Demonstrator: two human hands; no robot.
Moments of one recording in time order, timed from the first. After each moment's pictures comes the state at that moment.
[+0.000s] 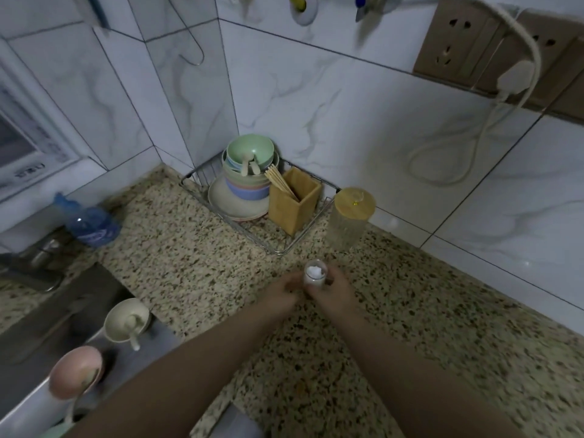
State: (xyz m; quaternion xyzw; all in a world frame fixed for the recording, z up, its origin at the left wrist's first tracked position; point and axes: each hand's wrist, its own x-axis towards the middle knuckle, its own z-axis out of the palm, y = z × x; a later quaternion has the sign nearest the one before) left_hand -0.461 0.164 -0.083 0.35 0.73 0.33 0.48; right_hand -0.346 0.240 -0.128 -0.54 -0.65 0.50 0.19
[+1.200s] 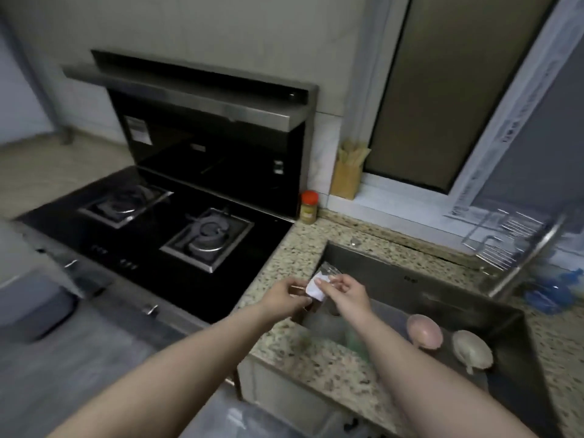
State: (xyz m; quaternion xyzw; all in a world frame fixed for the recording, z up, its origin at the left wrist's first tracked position) left_hand -0.471 -0.590 0.007 -0.17 0.77 0.61 0.10; right_hand -0.544 -0.434 -0.020 0.00 -0.76 0.64 -0.15
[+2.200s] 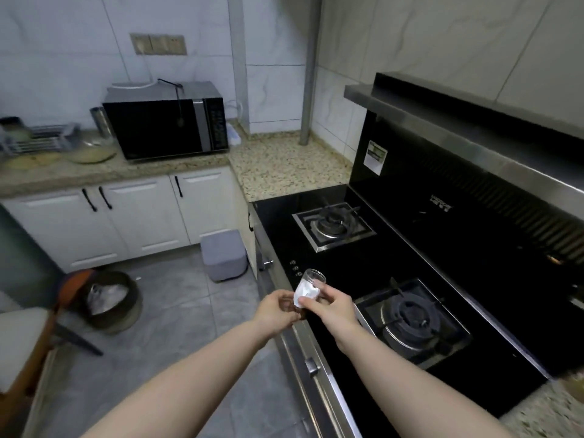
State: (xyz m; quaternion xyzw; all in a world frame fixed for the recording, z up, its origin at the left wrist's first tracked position) left_hand -0.375 -1.010 -0.026 -0.48 0.61 0.60 -0.17; right_hand -0.511 -0.947 -0.034 0.25 -0.64 0.56 -0.46
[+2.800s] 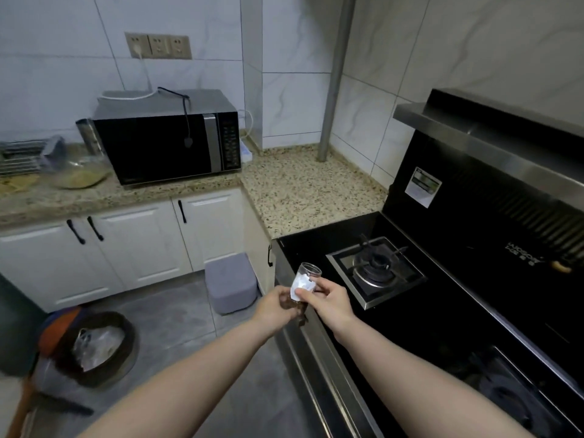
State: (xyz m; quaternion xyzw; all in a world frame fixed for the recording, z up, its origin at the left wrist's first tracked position) left_hand -0.356 -1.273 -0.036 -0.48 0.68 0.53 -0.15; right_hand -0.488 -1.213 -0.036 0.30 -0.69 0.53 -0.40
